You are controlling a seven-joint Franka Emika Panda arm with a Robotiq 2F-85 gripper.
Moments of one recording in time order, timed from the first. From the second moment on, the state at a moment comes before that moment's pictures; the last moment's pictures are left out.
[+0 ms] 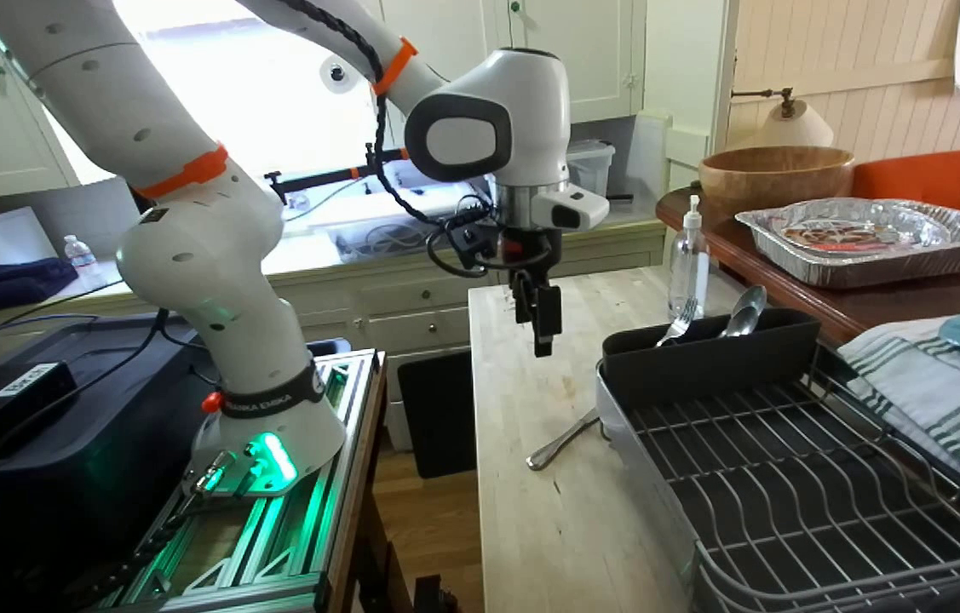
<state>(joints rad) 0.00 -0.31 -0.07 -2.76 -0.04 2.41 -0.18</state>
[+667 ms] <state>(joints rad) 0.00 -0.12 -0.08 -2.76 -0.04 2.56 -0.27</state>
